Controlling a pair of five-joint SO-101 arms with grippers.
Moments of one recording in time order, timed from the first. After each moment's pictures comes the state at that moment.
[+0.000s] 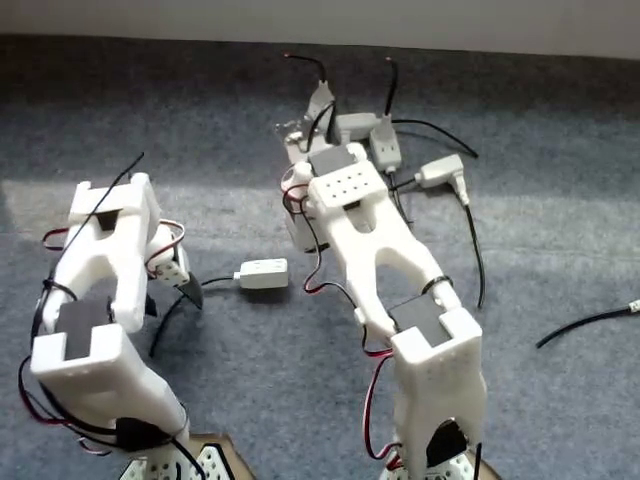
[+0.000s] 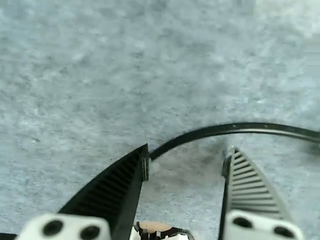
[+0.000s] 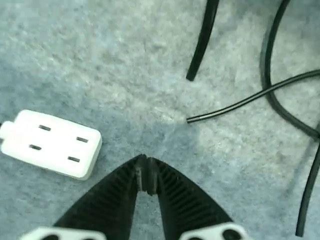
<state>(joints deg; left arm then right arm) -17.3 13.9 17.5 83.9 7.3 -27.6 26.8 -15.3 79.3 1.7</state>
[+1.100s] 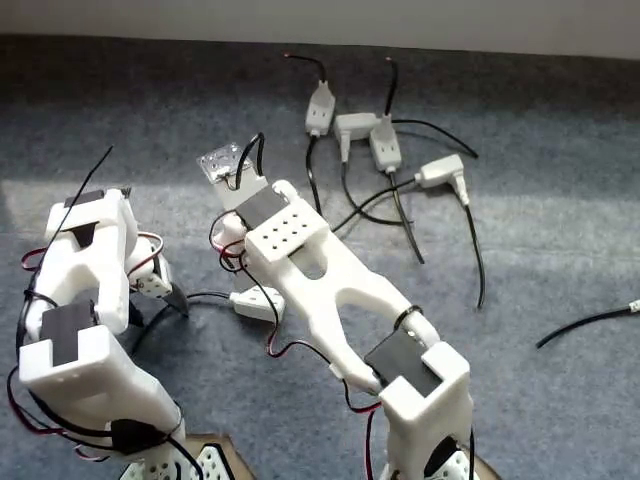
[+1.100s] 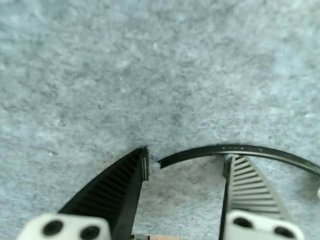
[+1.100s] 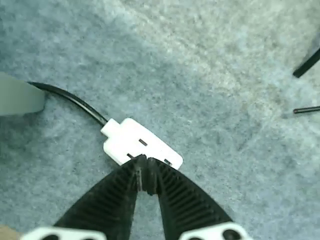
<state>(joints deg) -23.9 13.8 23.0 77.3 2.8 -43.5 18.0 -7.3 77.9 -7.6</state>
